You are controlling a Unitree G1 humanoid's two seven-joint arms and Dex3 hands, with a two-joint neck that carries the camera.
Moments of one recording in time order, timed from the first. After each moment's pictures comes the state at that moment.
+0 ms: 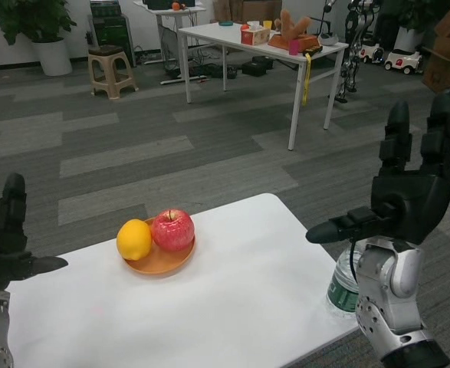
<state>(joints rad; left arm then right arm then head) -0.41 0.24 -0.12 0.48 -0.87 -0.52 -0.24 0.14 -0.33 -0.25 -0.15 0.64 -0.87 -0.28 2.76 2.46</state>
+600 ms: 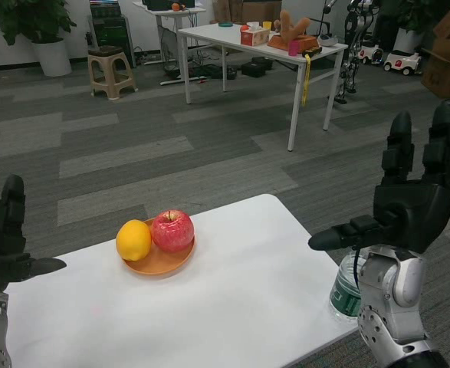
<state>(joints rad) -0.41 0.25 -0.13 0.48 -0.88 -0.52 -0.24 0.17 -0.32 -0.25 -0.16 0.64 -0.87 -0.28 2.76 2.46</state>
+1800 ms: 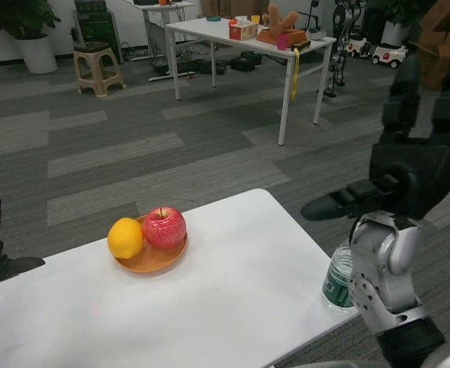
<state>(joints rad) -0.44 0.29 -0.13 0.55 -0.93 -0.52 -0.24 0.10 -0.36 -0.30 -0.32 0.64 -0.85 -0.33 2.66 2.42</state>
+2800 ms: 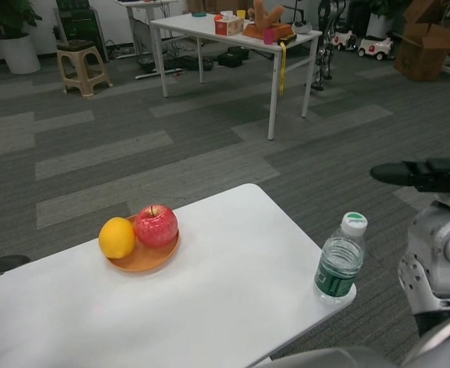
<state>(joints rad) -0.47 0.30 -0.14 0.58 -0.95 -0.52 -0.24 0.19 -0.38 -0.65 -0.25 0.66 -0.86 -0.47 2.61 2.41</state>
